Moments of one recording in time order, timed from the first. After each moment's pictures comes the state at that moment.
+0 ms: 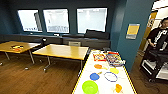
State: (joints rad) left arm 1.51 3.02 -2.77 0.03 -0.08 0.06; right arm -1.57 3.05 -2.74 -0.20 0.09 0.05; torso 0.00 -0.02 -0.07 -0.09
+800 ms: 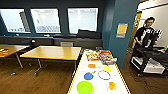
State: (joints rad) left arm 1.51 3.02 -2.77 0.03 -0.09 0.06; right arm -1.58 3.05 -2.74 -0.20 0.09 0.05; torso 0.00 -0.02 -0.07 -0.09
